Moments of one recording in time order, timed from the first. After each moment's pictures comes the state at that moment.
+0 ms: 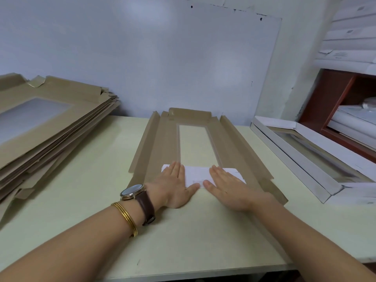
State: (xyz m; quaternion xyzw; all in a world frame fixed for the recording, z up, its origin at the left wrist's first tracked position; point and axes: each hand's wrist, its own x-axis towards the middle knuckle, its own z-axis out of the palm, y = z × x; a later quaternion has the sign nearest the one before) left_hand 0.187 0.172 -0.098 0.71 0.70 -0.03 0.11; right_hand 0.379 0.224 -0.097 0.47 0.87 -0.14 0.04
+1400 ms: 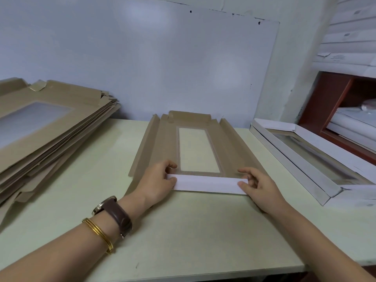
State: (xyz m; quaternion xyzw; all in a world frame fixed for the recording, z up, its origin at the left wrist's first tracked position) left_hand 0.162 0.147 -0.082 0.60 0.67 0.39 0.17; right_hand 0.442 0.227 -0.096 0.50 0.74 -0.26 -0.36
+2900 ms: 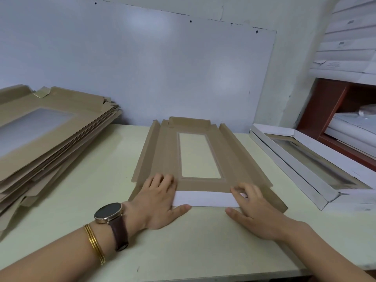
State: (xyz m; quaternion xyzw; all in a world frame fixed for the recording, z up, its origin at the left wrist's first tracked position) left_hand 0.163 0.127 -0.099 0.76 0.65 0.02 -0.08; right_hand 0.444 0.194 -0.092 0.45 0.89 -0.07 -0.01
